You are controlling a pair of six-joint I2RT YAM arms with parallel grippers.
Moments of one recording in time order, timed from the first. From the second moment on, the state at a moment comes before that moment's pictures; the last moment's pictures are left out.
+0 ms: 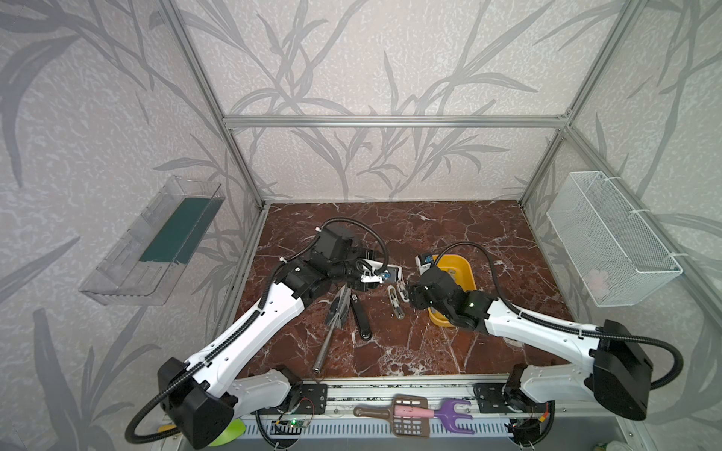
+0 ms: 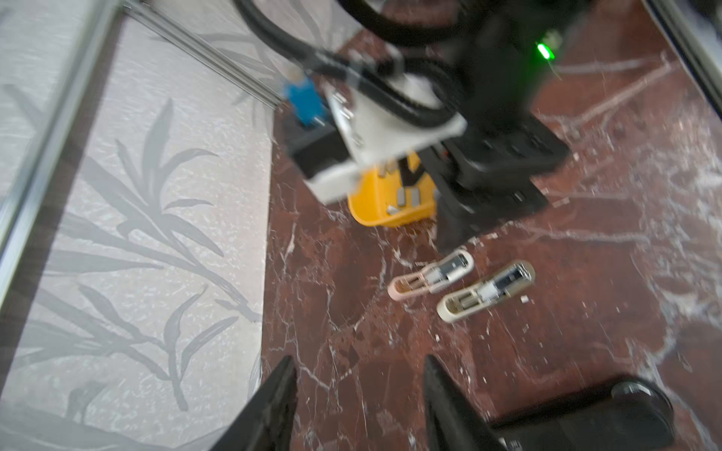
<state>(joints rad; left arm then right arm) -0.67 1.20 1.12 -0.63 0.25 1.24 0.86 1.26 0.78 -0.22 0.36 0.44</state>
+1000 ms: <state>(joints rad) -0.80 1.43 0.92 -0.84 -0.01 1.62 0.75 1.19 0.71 -0.16 0.30 0.43</state>
